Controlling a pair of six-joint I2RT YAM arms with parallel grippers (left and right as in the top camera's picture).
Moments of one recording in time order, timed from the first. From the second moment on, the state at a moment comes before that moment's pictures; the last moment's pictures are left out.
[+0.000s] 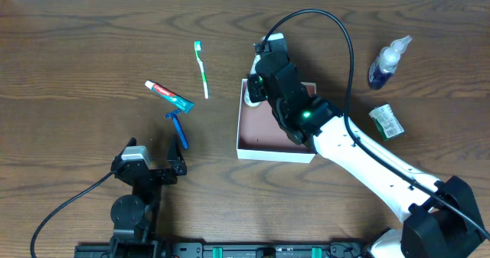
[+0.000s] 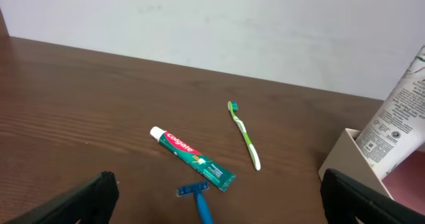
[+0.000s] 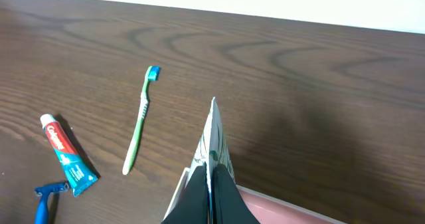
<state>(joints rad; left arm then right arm) -0.07 0.01 0.03 -0.12 -0.05 -0.20 0.69 1.64 1.20 -0.16 0.29 0.36</state>
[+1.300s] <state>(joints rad) -0.07 0.01 0.03 -0.12 -0.05 -0.20 0.70 1.56 1.24 -0.30 0.24 0.47</state>
